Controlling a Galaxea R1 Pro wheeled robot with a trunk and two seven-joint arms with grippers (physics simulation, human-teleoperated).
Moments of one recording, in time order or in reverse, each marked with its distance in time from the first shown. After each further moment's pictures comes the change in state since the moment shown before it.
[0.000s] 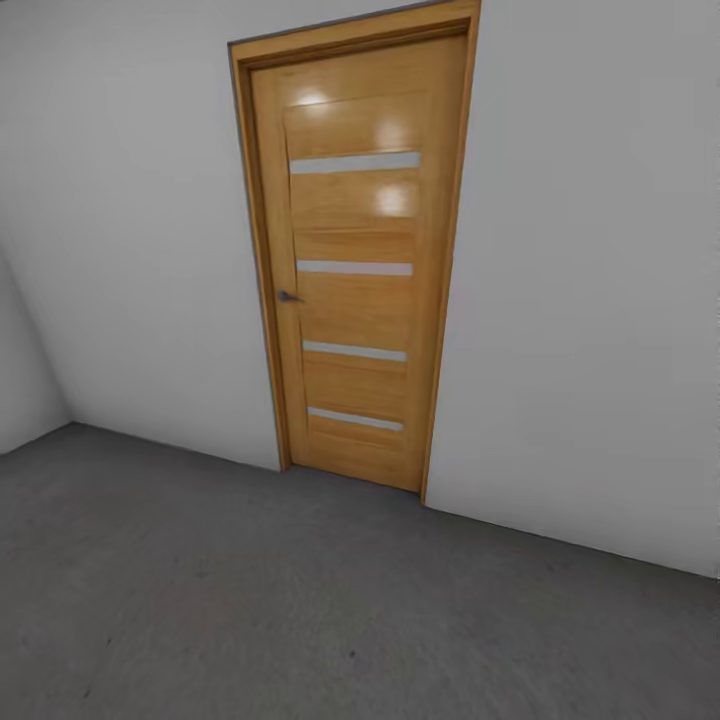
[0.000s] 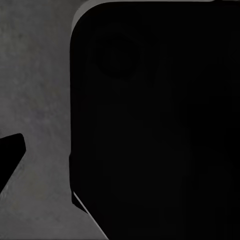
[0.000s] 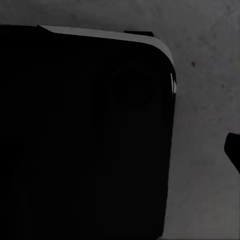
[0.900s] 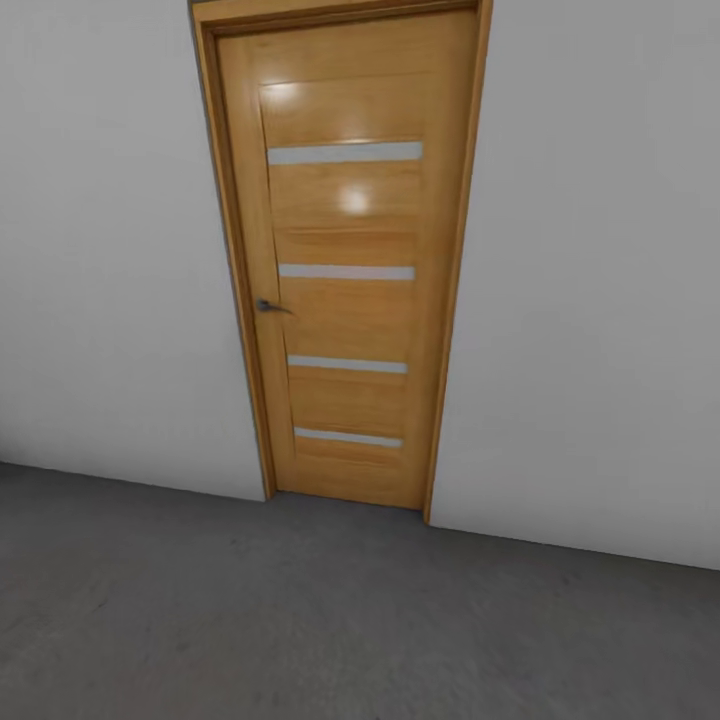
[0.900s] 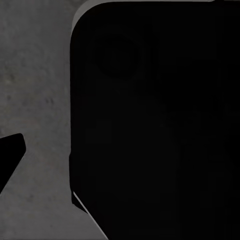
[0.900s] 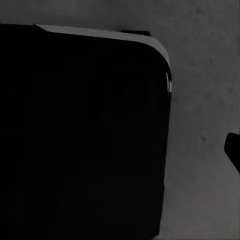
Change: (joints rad) left arm 0.000 0.000 0.000 0.000 0.001 0.000 0.000; right arm 0.000 -0.006 0.001 0.000 0.000 0.002 0.000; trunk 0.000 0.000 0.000
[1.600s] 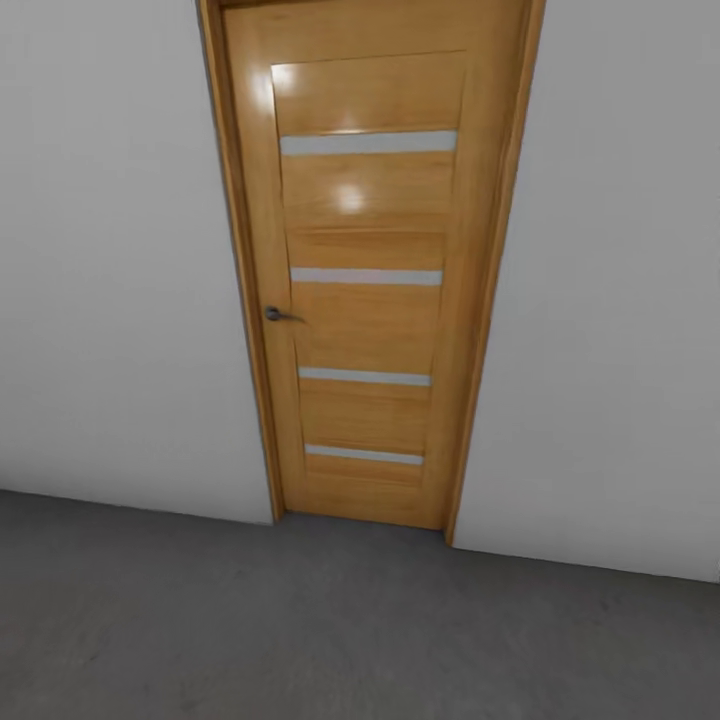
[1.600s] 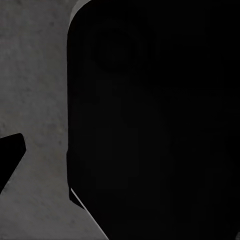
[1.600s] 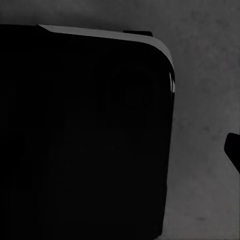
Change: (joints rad) left arm 0.000 -0.003 0.004 0.001 0.001 0.011 0.000; right arm 0.000 0.005 -0.001 0.000 0.000 0.000 -0.002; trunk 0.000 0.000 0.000
